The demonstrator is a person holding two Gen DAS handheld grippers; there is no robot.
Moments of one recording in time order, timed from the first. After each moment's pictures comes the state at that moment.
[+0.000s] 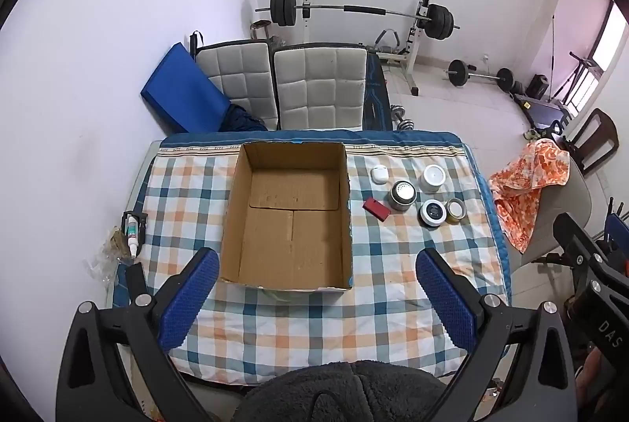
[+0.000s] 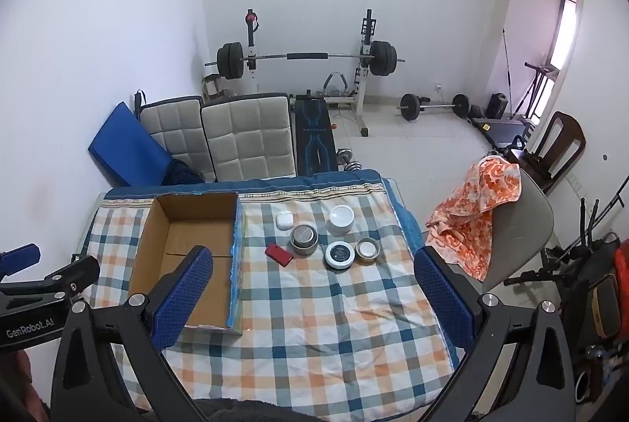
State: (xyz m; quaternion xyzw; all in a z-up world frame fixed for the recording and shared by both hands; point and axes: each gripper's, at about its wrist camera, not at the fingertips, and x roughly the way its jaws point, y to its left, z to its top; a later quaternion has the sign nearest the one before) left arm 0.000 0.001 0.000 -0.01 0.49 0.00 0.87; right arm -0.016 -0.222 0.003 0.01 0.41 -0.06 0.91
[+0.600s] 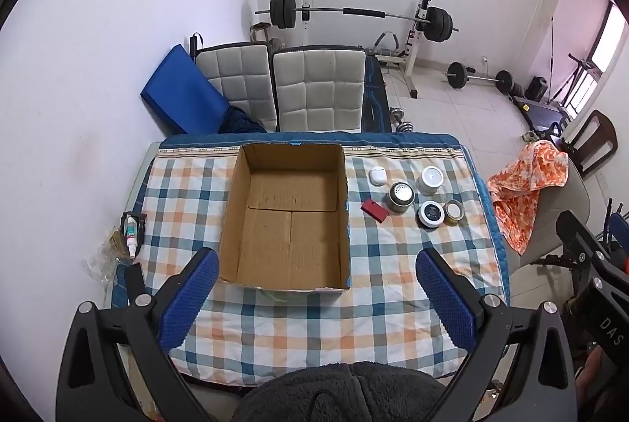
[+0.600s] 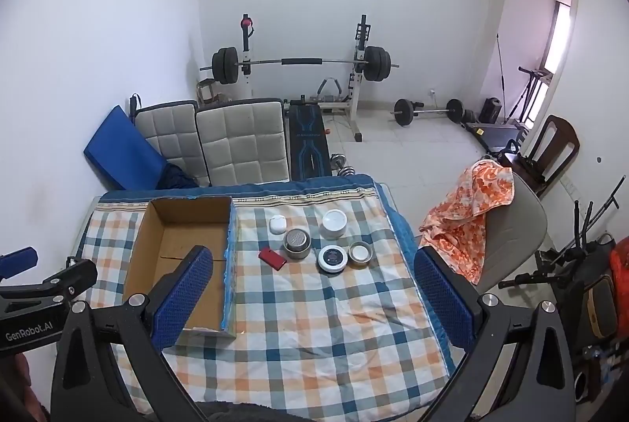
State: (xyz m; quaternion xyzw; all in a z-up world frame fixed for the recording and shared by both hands) left arm -0.002 -0.008 -0.003 -0.01 0.49 0.00 0.87; right arm -0.017 -0.227 0.009 0.00 0.40 -0.07 0.91
